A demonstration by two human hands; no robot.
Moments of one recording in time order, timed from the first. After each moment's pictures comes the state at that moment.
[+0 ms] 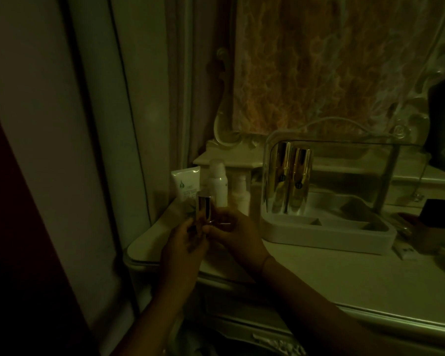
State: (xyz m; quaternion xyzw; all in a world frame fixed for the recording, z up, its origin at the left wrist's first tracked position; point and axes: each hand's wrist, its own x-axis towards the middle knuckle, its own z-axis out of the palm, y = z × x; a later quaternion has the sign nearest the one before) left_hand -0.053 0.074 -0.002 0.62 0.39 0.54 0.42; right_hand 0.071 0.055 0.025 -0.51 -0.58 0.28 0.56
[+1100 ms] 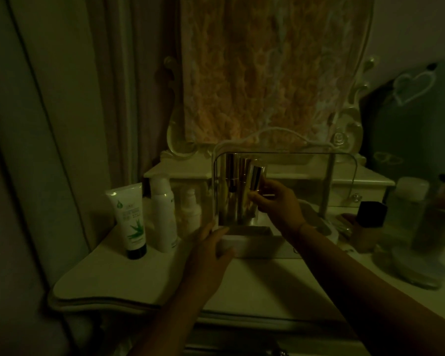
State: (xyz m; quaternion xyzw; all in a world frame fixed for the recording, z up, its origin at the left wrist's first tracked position) left_hand 0.068 0.070 0.005 0.79 0.34 0.38 0.34; right_hand 0.232 0.031 0.082 -0.62 -0.49 0.15 0.60
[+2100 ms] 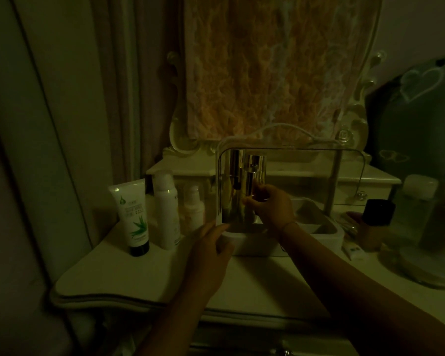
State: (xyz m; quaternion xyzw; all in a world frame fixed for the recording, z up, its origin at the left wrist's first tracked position) left_hand 0.069 0.073 0.002 0.77 0.35 0.41 0.34; right_hand 0.225 0.060 0.063 -0.68 -0.44 0.11 0.57
